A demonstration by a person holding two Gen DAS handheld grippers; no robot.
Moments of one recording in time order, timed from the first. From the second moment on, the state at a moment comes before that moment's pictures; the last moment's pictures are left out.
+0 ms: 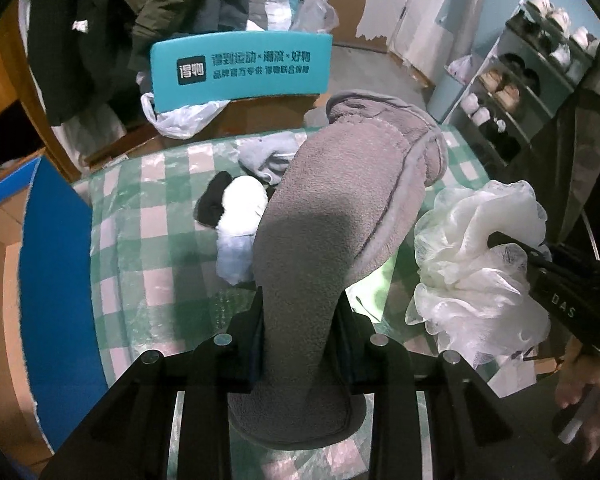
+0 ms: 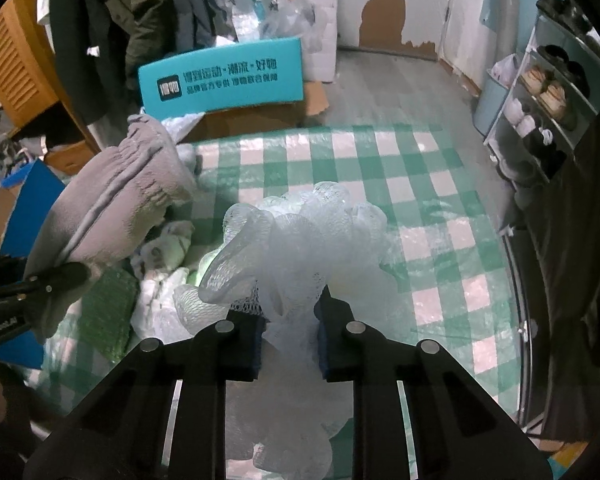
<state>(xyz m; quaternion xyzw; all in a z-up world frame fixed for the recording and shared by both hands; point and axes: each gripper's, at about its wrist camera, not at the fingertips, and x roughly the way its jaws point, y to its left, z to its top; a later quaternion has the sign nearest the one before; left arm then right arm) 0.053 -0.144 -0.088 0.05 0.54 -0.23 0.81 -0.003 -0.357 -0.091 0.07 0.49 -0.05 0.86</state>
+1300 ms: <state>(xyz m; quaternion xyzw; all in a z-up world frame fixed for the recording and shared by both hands) 0.040 0.016 0.002 -0.03 0.45 -0.13 0.88 0.031 -0.222 0.008 0.01 0.40 0.07 0.91</state>
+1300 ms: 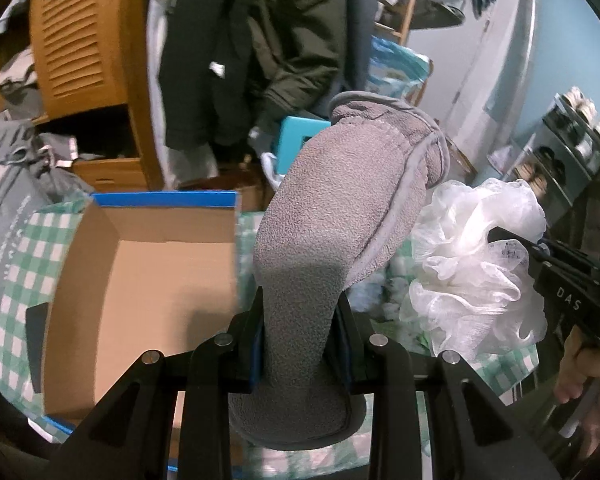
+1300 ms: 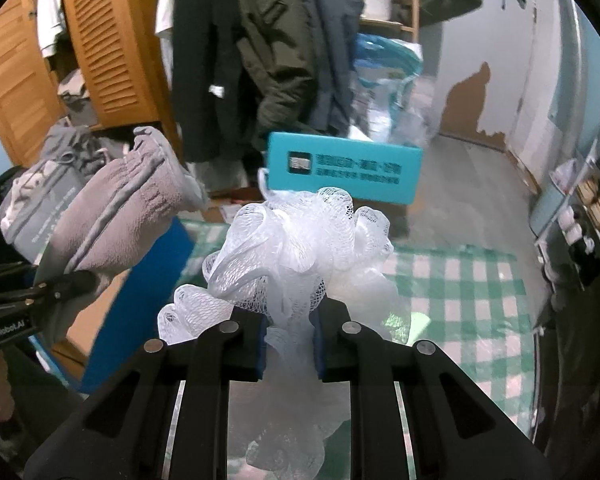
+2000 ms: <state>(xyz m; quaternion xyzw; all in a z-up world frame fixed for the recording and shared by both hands) 0.036 0.132 -0.015 -0.07 0.45 -0.02 0.89 0.075 -0.085 0.027 -0.03 0.40 0.16 0.90</state>
